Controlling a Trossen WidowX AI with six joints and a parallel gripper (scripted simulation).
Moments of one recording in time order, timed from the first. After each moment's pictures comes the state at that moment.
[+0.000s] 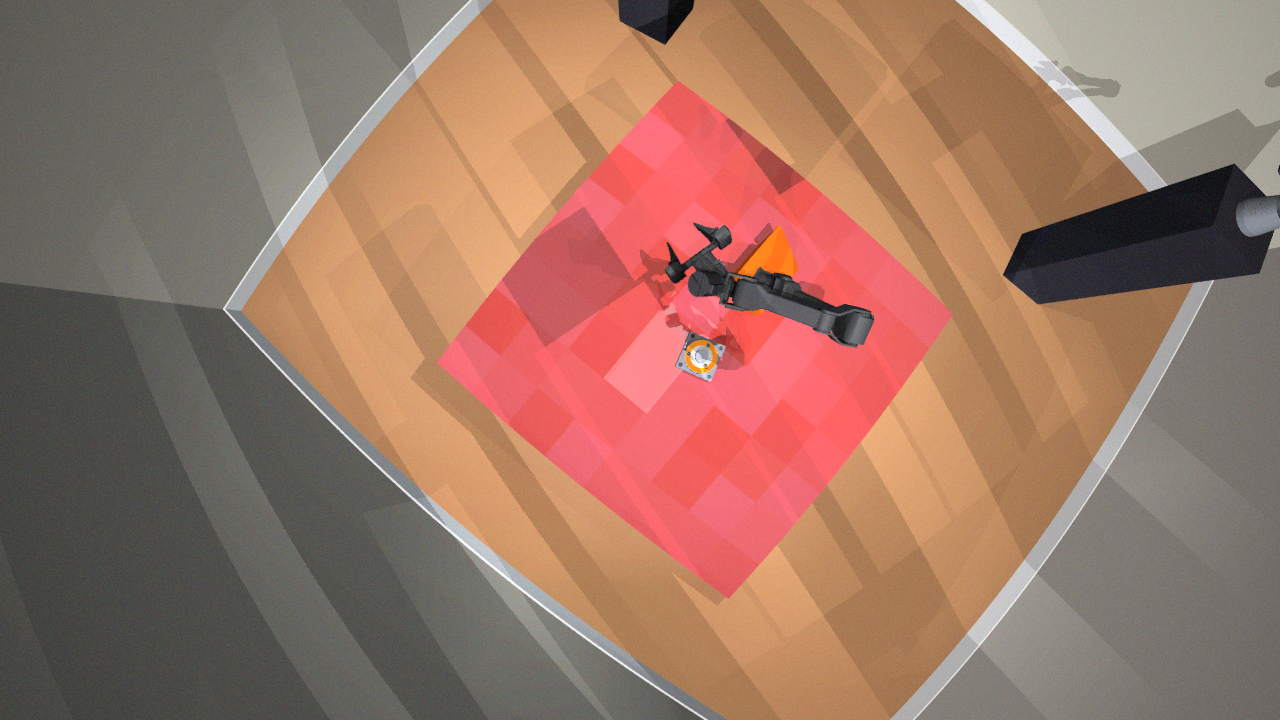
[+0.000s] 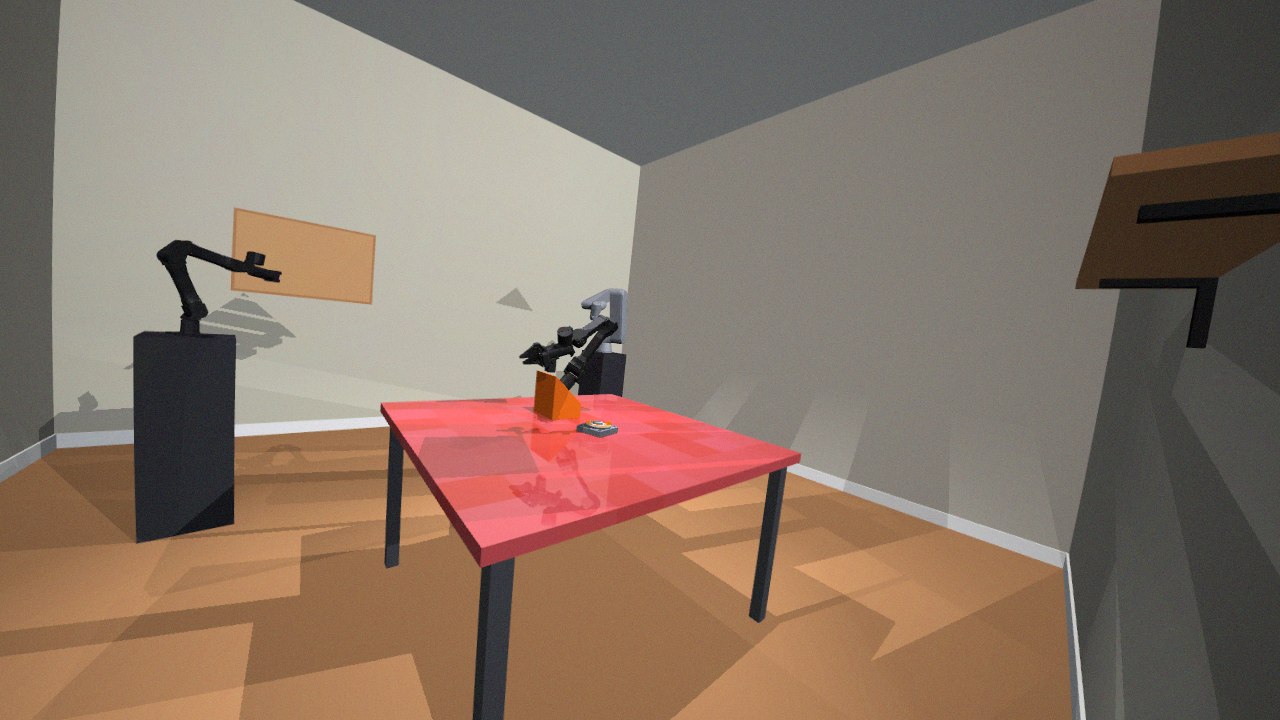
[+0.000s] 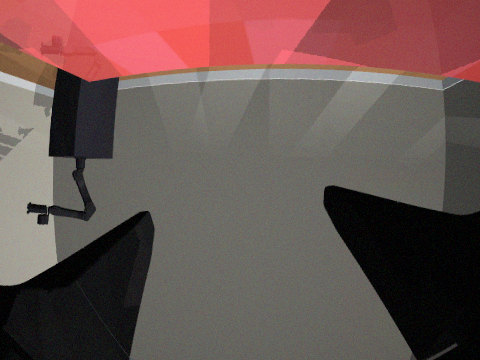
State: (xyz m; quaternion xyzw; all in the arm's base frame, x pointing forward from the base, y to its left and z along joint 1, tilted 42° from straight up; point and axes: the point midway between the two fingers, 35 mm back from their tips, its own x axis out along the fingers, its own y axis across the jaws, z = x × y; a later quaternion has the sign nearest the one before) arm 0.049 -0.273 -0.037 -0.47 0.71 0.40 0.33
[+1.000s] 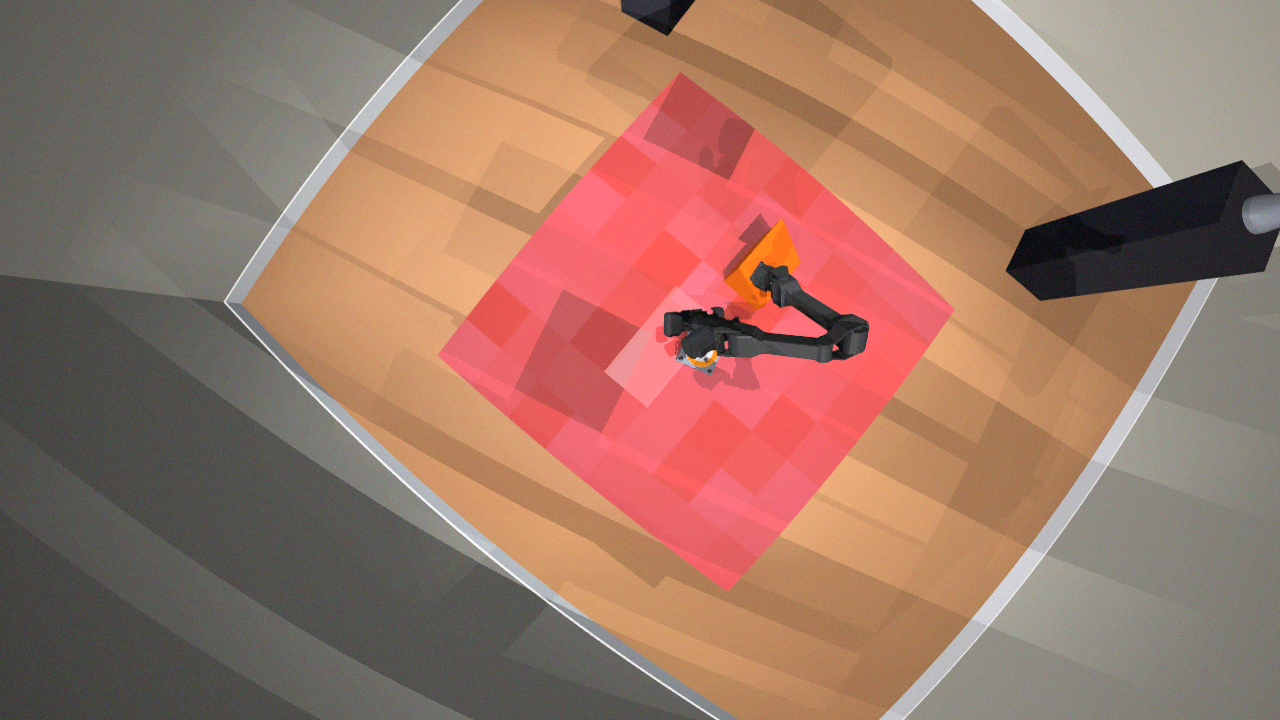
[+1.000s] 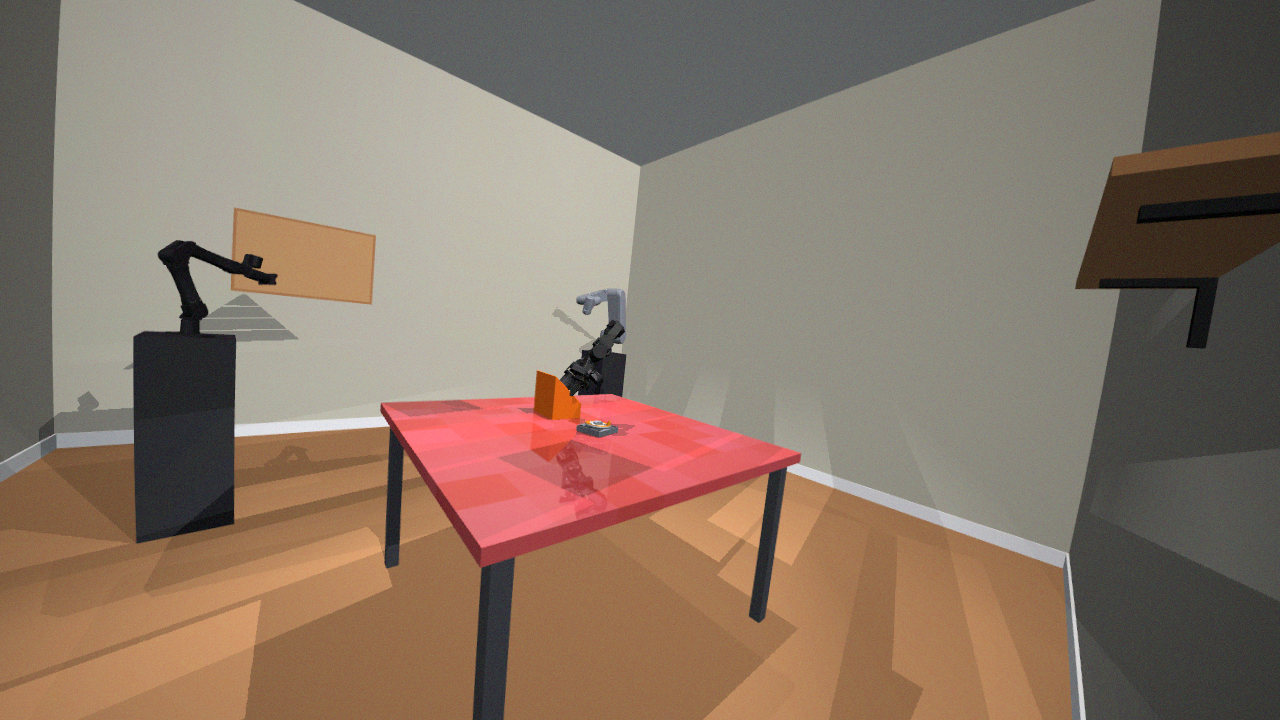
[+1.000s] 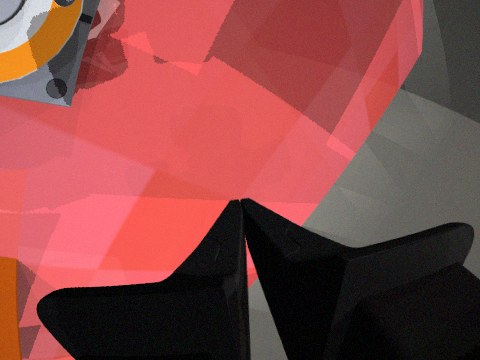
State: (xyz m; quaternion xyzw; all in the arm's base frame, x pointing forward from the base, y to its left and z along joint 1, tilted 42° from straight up) arm 0.233 -0.140 -0.024 -0.18 0.61 0.22 0.74
